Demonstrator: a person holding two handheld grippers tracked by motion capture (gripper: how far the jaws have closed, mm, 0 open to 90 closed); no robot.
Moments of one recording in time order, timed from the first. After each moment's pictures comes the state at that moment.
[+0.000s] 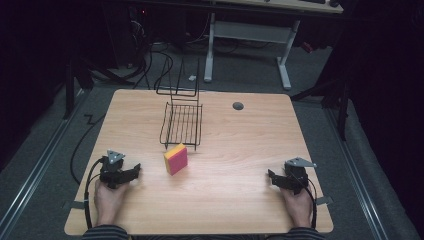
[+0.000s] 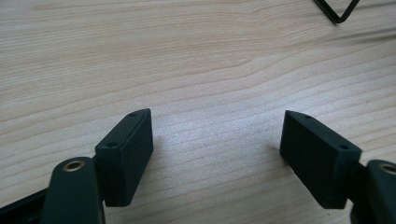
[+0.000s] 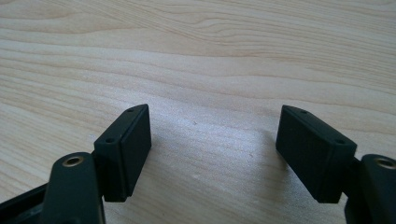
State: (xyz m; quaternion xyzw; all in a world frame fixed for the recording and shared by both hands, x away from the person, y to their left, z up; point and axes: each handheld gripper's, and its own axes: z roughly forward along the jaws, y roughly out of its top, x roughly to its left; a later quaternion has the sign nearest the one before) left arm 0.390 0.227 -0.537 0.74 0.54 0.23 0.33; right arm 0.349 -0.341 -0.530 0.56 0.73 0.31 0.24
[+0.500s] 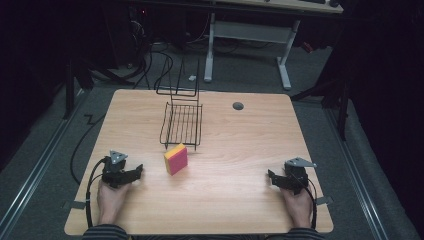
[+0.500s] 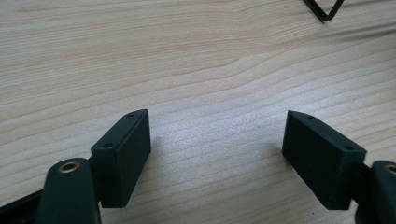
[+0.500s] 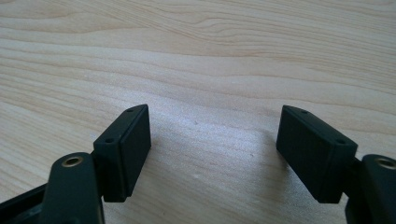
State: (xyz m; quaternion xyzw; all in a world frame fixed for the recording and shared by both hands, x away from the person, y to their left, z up) left arm 0.389 0.220 -0.537 0.75 0.53 0.23 0.33; right arm 0.350 -0.342 -0.530 0.55 0.74 0.31 0.24
